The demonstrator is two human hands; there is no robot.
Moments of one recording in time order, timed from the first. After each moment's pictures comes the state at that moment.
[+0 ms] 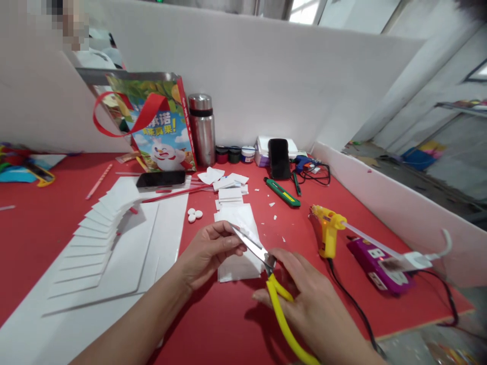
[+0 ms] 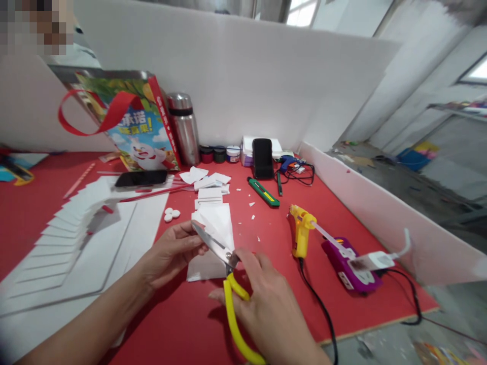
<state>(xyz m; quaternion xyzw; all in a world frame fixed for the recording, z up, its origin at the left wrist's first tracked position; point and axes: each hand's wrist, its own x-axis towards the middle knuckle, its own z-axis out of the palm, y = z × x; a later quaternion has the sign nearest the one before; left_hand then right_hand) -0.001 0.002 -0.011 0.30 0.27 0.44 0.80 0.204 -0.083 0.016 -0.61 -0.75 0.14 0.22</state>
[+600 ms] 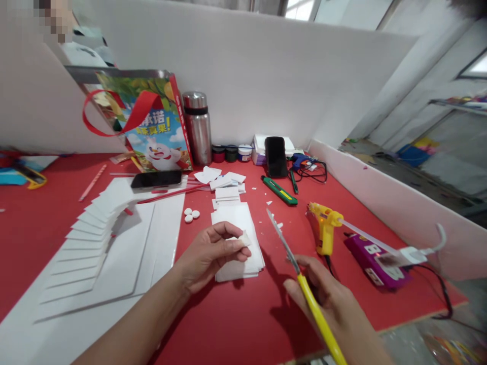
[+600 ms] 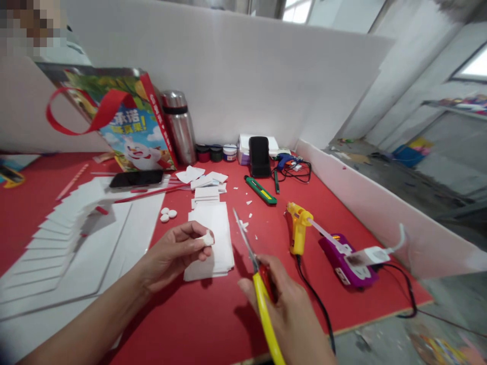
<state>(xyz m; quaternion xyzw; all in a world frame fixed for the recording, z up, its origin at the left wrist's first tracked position) 0.004 -0.002 -0.004 0.30 0.29 0.40 0.81 0.229 -0.102 0.015 -0.67 -0.65 0.24 0.27</state>
